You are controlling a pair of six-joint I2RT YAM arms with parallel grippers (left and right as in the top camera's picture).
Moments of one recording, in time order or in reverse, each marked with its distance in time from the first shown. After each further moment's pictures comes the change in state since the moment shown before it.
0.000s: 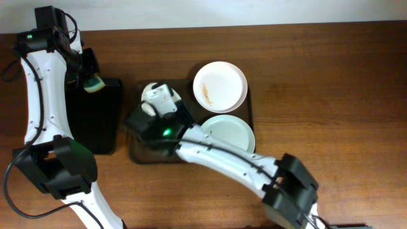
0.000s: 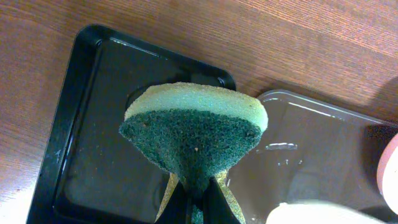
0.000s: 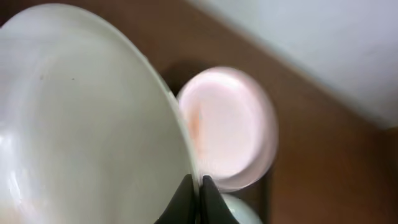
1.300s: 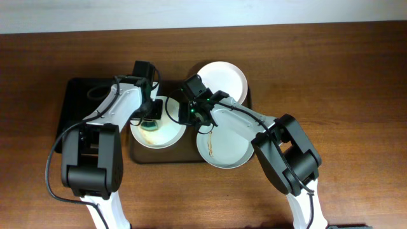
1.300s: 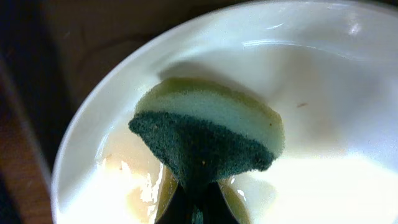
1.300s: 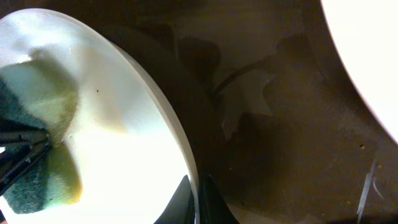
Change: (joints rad) left arm -0.350 -0.029 -0.711 0.456 -0.116 0.065; right arm -0.349 0.159 -0.257 0.431 -0.999 0.308
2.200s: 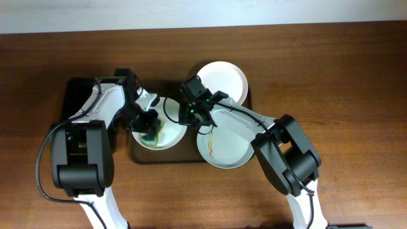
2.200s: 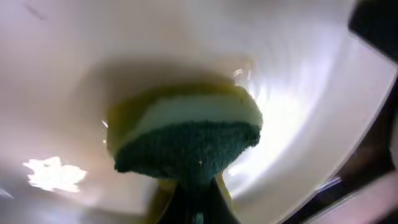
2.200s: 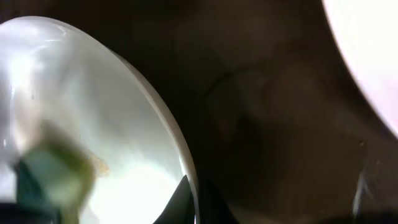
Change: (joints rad) left arm 0.121 0.010 -0.009 -0.196 0.383 0.286; right arm 0.006 -0.002 0.000 -0.008 0.018 0.000
